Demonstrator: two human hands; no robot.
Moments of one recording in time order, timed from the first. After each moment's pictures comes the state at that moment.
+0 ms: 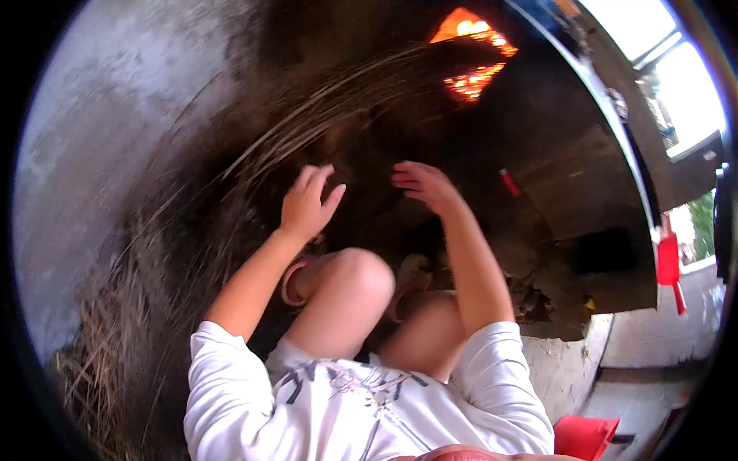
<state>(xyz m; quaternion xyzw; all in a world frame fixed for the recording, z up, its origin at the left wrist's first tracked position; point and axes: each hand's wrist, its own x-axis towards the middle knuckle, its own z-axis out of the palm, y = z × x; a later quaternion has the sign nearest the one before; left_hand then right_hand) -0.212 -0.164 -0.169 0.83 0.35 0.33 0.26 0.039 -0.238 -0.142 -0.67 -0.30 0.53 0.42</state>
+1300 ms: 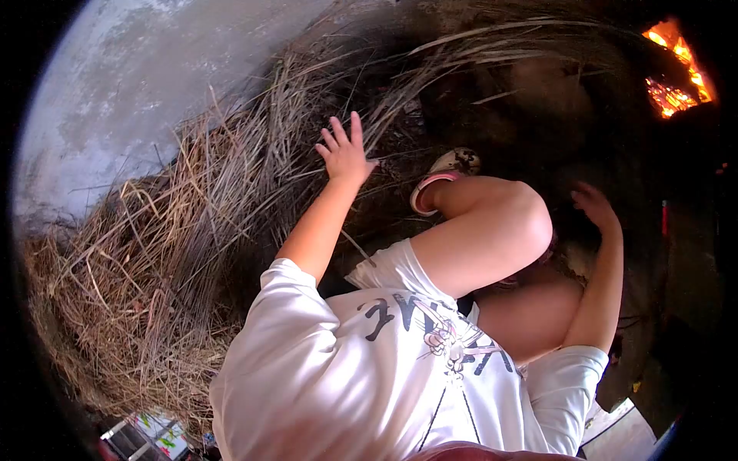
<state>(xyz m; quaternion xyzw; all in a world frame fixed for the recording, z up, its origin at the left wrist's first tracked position) -0.423 -0.203 -0.256 0.68 0.71 -0.13 0.10 0.072 -0.295 -0.212 -0.80 -0.44 0.41 0.04</state>
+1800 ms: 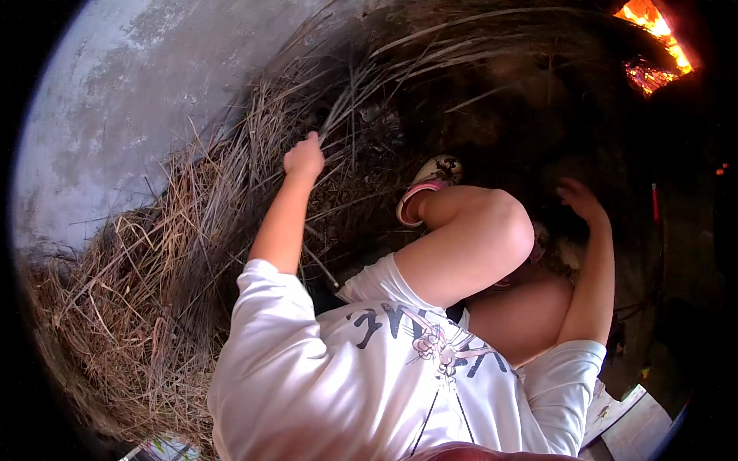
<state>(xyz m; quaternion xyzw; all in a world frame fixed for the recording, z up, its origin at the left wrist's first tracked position) -0.456 -0.146 -0.241 0.65 0.73 -0.15 0.13 0.096 -0.298 -0.238 -0.80 -0.44 0.41 0.04</state>
